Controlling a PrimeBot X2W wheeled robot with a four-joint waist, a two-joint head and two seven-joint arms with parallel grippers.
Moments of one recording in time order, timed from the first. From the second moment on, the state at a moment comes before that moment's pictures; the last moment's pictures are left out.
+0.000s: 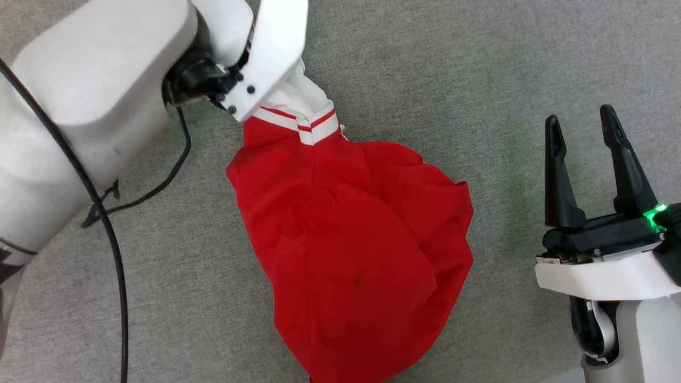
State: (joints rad) left arm -1.52 0.52 -1.24 0.41 -0.95 -0.13 1.02; right arm -0.24 -0.05 0.03 -0.12 0.13 0.13 -0.26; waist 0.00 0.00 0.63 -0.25
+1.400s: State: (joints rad) left arm -0.67 0.94 -1.23 0.21 -1.26 0.11 0.01; right arm -0.06 -0.05 0.03 -0.04 0.01 0.13 -0.26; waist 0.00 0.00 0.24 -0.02
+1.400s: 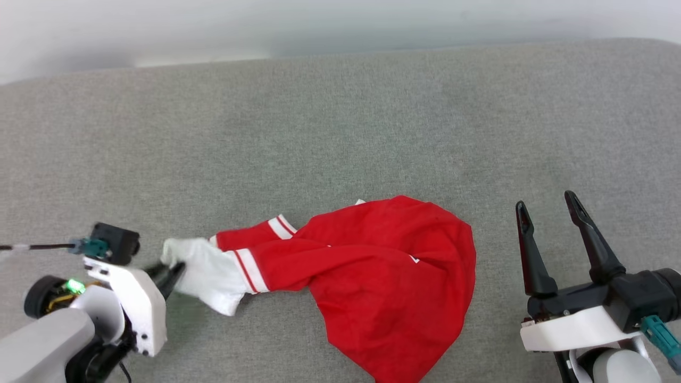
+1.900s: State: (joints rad) left arm -0.50 0.86 -0.87 0.06 -1.01 0.43 -0.26; right arm -0.29 -0.24 0.19 0.02 -0.09 0.13 -0.26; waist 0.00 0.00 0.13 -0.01
